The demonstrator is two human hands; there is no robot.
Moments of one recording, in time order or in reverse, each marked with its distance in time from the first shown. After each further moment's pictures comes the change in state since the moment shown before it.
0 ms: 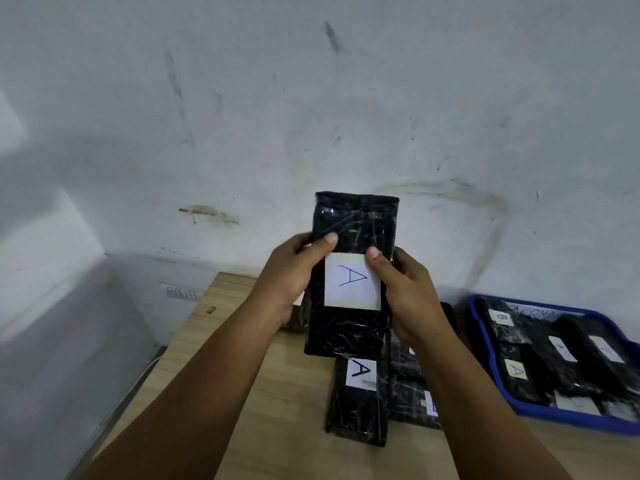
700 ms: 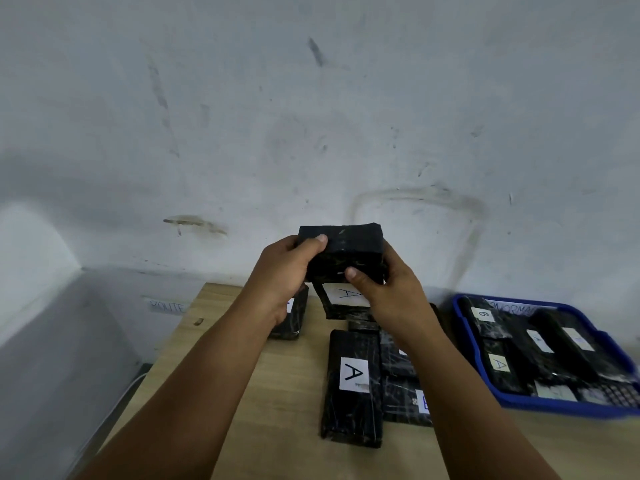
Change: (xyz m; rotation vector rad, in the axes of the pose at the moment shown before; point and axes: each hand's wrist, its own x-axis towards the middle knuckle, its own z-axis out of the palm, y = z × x) left_hand -0.004 0.014 -0.002 0.107 0.002 -0.003; right_hand -0.018 -0.013 0.007 -0.401 -0.021 -0.192
